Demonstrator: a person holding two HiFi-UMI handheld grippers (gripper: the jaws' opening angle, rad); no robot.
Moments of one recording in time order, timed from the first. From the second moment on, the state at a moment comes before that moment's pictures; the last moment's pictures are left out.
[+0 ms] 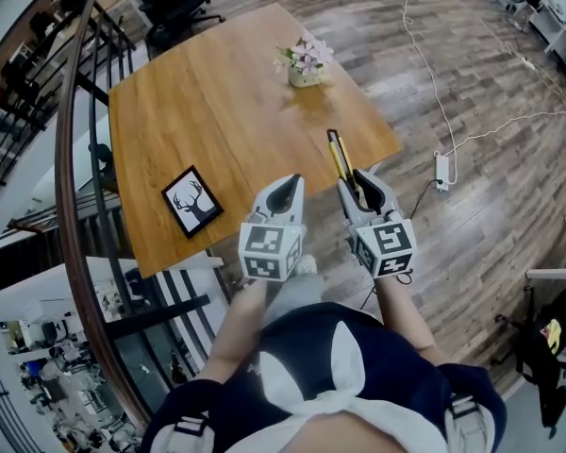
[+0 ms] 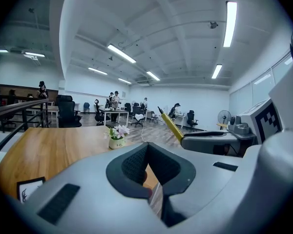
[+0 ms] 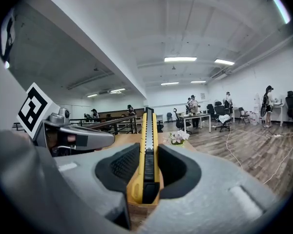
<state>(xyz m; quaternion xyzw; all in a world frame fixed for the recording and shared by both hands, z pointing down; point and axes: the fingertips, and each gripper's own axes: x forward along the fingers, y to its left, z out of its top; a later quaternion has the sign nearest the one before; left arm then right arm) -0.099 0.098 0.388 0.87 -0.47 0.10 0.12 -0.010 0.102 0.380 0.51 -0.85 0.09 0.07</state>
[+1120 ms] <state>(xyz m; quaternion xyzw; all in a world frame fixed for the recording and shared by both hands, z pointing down) -0.121 -0.032 0.423 0.88 -0.44 0.10 0.15 -0.035 -0.017 0.399 0.51 -0.85 0.09 0.09</state>
